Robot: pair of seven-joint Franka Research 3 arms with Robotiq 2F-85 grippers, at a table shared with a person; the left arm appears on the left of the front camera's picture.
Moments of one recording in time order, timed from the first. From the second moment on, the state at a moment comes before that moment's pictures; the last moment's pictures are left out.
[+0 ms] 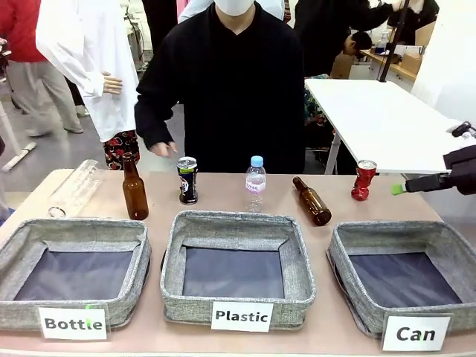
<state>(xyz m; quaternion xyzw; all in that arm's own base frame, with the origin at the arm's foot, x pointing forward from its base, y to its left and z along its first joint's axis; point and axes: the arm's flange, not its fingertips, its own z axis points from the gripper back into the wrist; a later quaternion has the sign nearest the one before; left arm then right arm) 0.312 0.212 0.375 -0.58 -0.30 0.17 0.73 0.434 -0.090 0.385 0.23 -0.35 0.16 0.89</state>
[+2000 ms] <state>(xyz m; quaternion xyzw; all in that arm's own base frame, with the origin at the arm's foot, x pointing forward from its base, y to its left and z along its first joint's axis) 0.312 0.212 0.374 -0.58 -0.30 0.17 0.74 0.589 -0.142 0.265 0.22 -0.42 0.35 0.81</state>
